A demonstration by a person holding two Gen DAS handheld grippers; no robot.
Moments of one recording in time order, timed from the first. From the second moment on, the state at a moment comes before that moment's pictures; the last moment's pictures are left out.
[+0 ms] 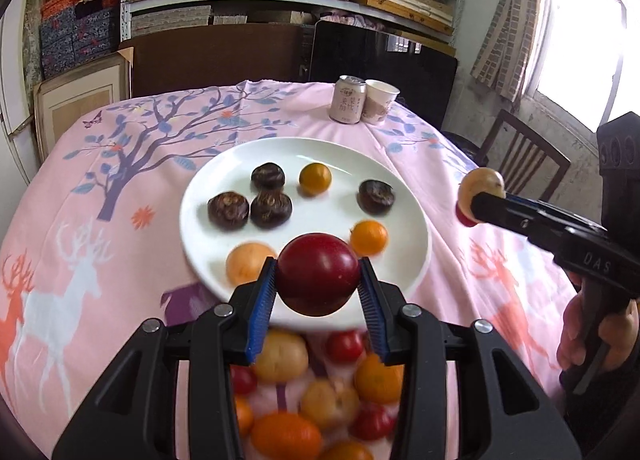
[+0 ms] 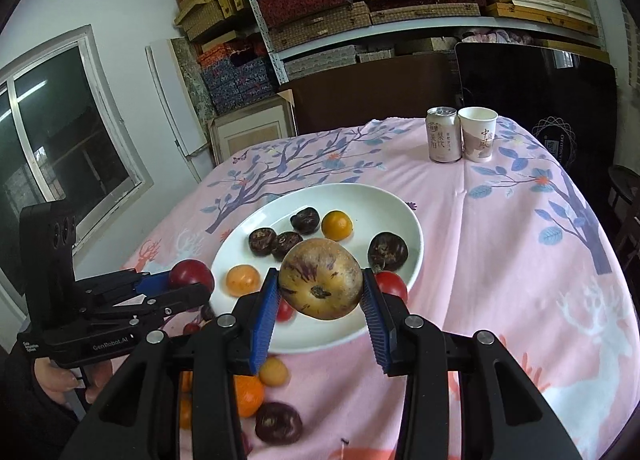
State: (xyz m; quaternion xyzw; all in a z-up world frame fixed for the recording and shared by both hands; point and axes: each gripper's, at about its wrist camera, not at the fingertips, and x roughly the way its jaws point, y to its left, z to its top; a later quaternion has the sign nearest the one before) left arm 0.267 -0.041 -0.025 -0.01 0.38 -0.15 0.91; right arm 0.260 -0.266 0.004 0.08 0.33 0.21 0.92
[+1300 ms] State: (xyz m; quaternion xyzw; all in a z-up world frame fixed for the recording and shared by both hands) left arm 0.136 -0.049 -0.084 0.07 0.40 -0.14 0.90; right arm 0.142 -0.287 -0.059 0.09 0.38 0.16 0.90
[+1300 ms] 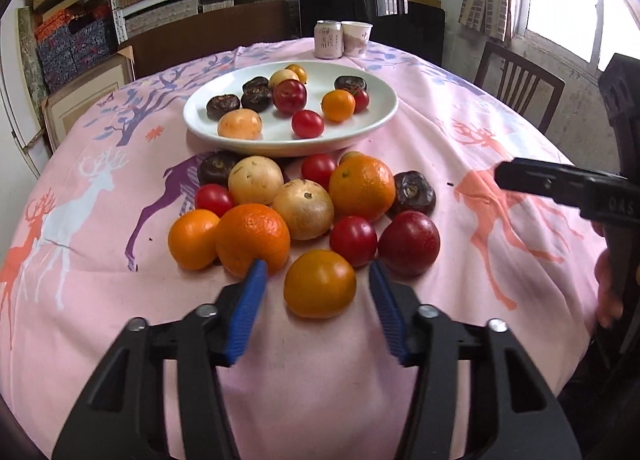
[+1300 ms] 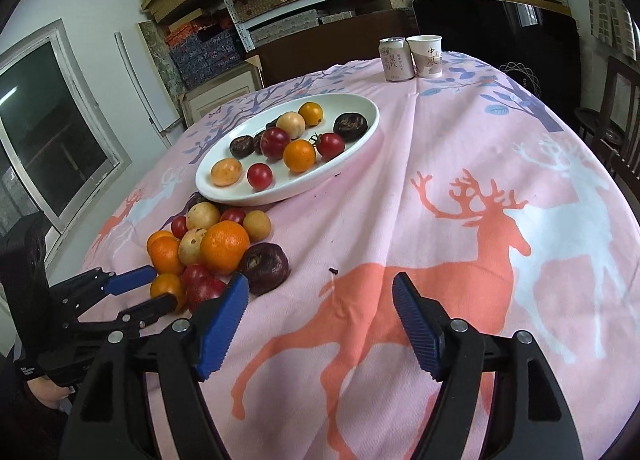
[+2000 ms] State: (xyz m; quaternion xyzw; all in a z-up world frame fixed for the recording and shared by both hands) left arm 0.141 -0.048 -0.098 0.06 0.42 -0.13 0.90; right arm 0.109 -0.237 -0.050 0.00 0.36 0.21 0.91
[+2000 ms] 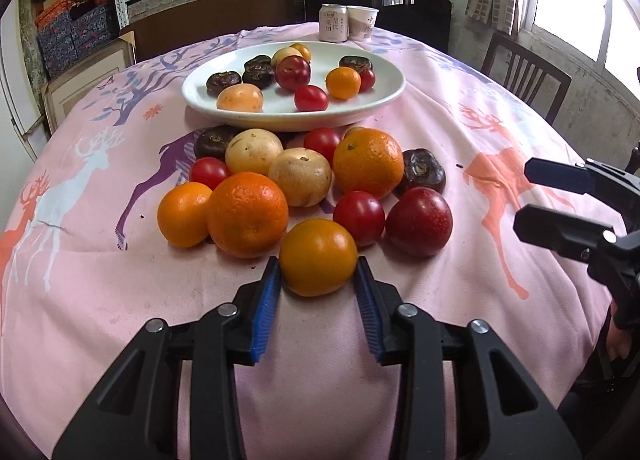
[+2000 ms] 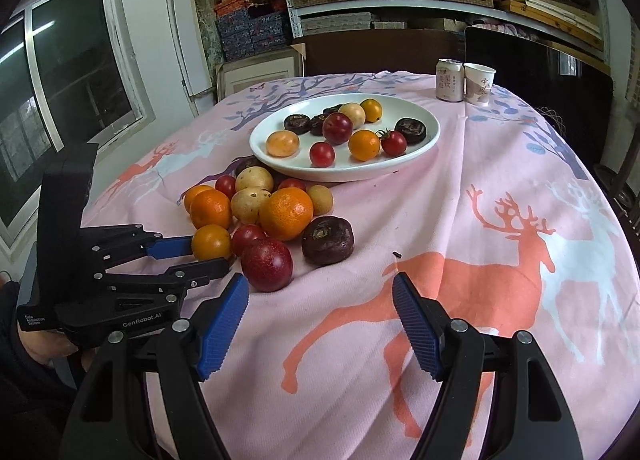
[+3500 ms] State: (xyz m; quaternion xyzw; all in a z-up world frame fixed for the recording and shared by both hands) left arm 0.128 -0.013 -0.081 -0.04 0.35 -0.13 0.93; right arm 0.140 -0.169 -0.073 -0.06 0.41 0.23 0.88
